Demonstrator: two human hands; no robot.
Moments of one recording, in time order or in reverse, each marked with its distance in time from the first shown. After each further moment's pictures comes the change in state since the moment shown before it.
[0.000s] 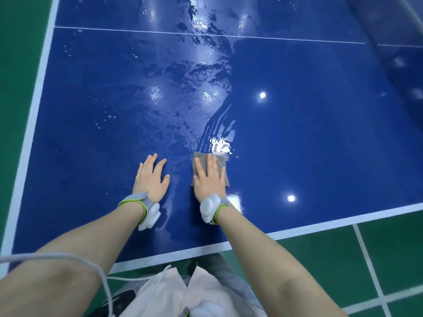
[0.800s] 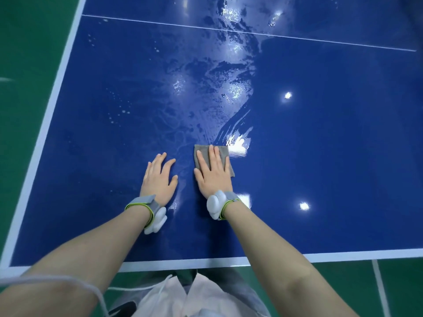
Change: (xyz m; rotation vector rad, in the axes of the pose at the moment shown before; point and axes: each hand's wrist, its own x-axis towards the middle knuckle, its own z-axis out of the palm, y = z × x) left_hand 0.010 0.008 0.009 -0.028 0.108 -0.056; right_hand 0.048 0.008 -0.011 -0.101 0.019 -0.249
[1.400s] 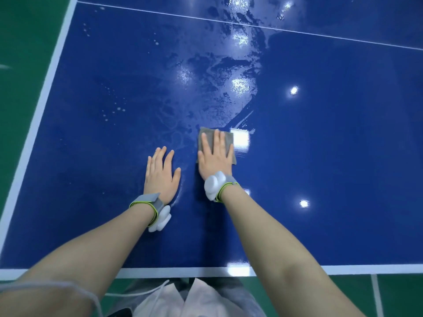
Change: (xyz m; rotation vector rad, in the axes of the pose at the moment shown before) left_hand 0.020 0.020 0.013 0.003 0.074 -0.059; right_hand 0.047 0.007 -0.022 0.003 -0.008 0.122
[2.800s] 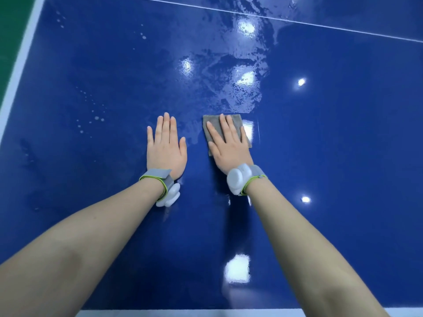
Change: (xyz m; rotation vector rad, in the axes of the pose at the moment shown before) left_hand 0.112 0.039 0.017 0.302 0.046 -0.030; right_hand 0.078 0.059 -0.031 -0.095 0.041 -0.231
